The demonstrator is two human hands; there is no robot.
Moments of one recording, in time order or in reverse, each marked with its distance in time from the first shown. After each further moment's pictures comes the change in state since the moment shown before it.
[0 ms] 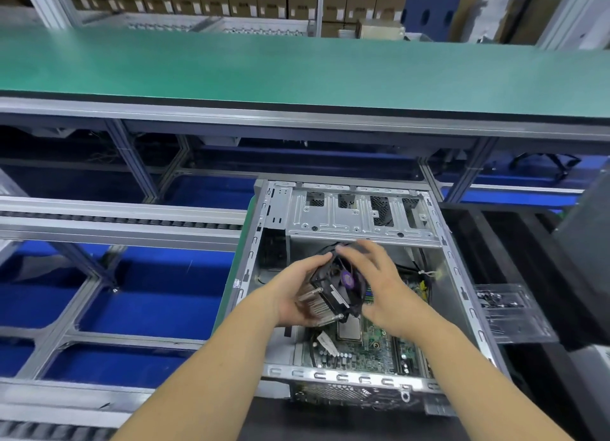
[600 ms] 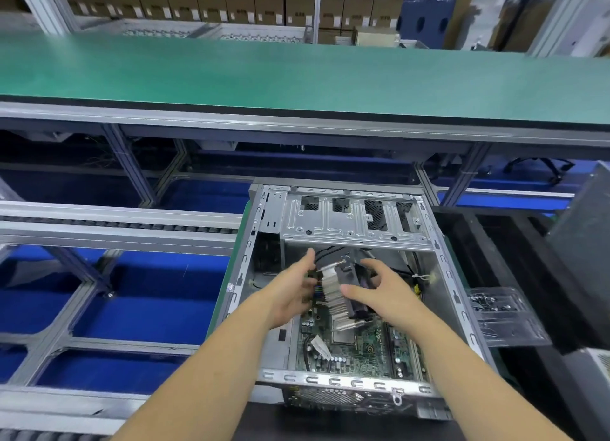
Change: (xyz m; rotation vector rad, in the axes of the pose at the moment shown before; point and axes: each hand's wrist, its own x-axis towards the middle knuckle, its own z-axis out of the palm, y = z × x) left_hand 0.009 -0.002 0.001 0.134 0.202 0.241; right_hand 0.004 0.014 0.000 0.363 0.094 0.423
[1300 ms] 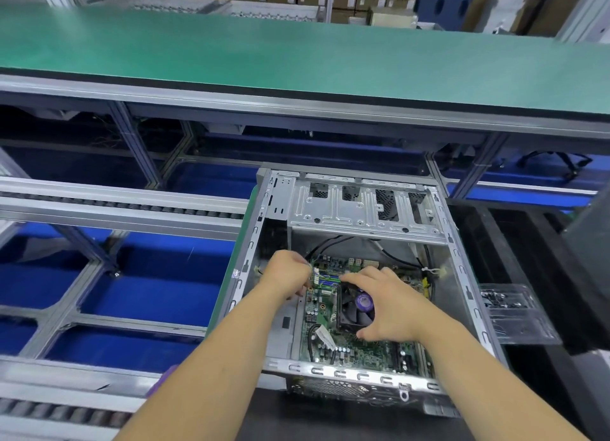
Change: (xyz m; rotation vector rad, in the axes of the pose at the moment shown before) left_hand -0.001 0.001 -0.006 0.551 0.419 0.105; right_hand 0.005 0.013 0.001 -0.795 -0.260 -0.340
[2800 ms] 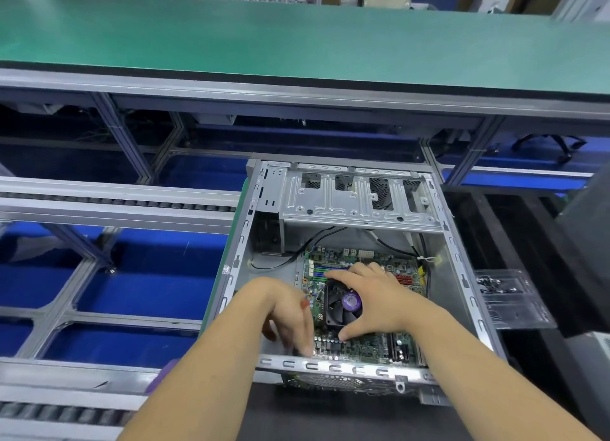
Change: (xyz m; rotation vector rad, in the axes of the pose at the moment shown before) left_hand -0.024 0.005 -0.008 0.692 -0.901 -0.170; right_hand 0.007 -0.006 0.008 0.044 -0.103 0.021
